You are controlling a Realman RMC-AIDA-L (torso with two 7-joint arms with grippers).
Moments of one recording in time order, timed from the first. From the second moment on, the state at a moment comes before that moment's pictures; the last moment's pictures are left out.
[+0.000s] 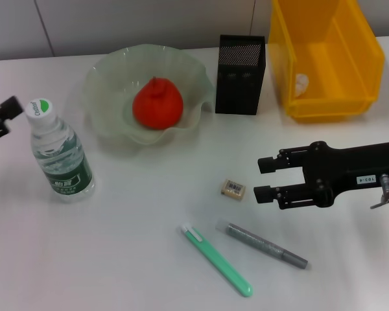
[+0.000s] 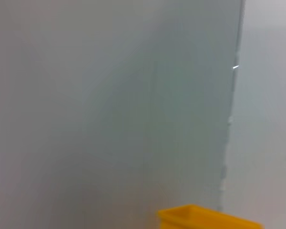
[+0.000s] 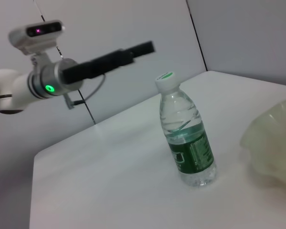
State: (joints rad) left arm -0.35 -2.04 0.51 0.65 1.65 1.64 -1.17; right arm 0.47 2.07 -0.77 -0.86 -2.03 -1.75 1.58
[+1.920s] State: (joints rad) left arm -0.27 -1.96 0.81 0.78 1.88 1.99 -1.24; right arm 1.11 2.09 -1.25 -0.86 -2.52 -1.83 2.69
